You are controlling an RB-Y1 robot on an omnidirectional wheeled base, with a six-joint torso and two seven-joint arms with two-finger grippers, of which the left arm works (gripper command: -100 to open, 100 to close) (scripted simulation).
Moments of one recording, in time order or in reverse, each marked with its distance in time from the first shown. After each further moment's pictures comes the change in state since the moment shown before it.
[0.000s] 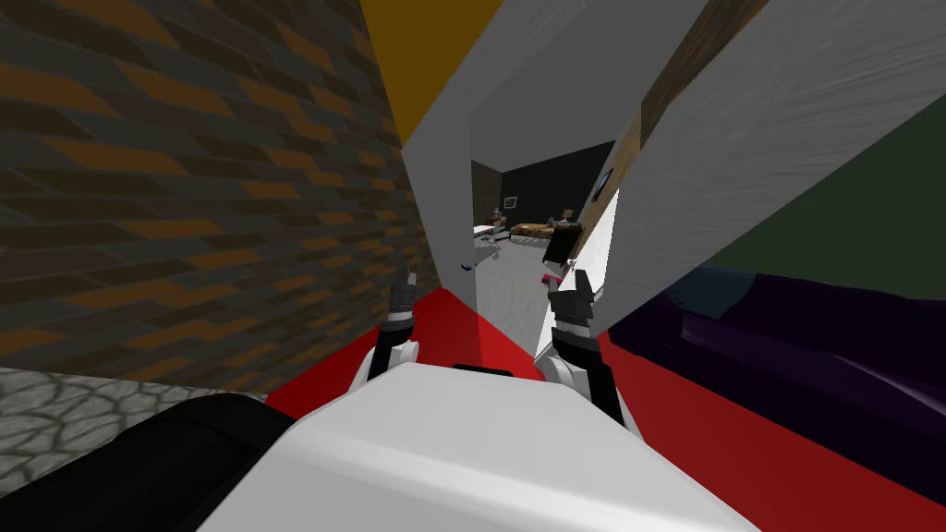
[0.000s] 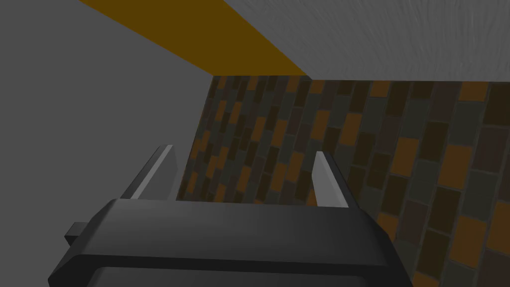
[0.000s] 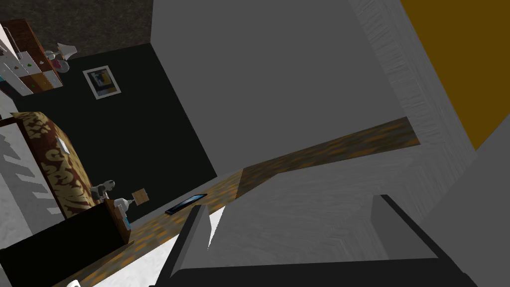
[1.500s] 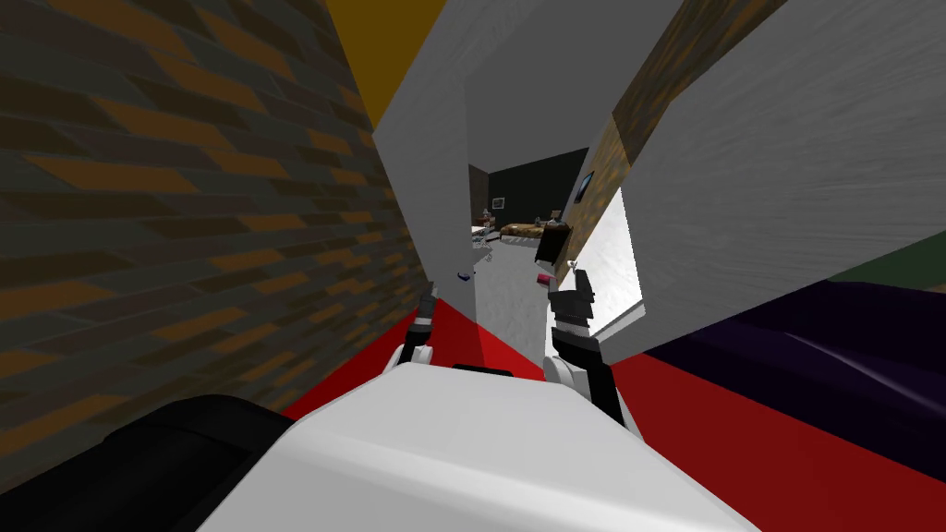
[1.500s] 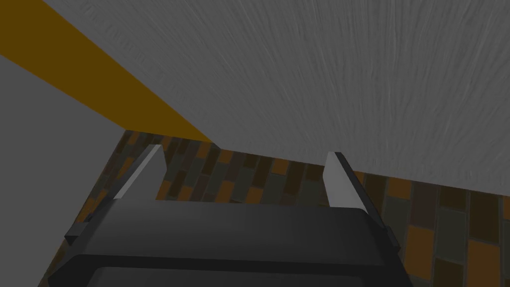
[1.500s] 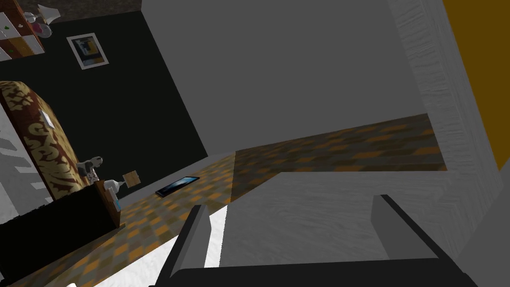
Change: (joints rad) arm -0.084 0.056 -0.091 0.367 0.019 -0.086 0.044
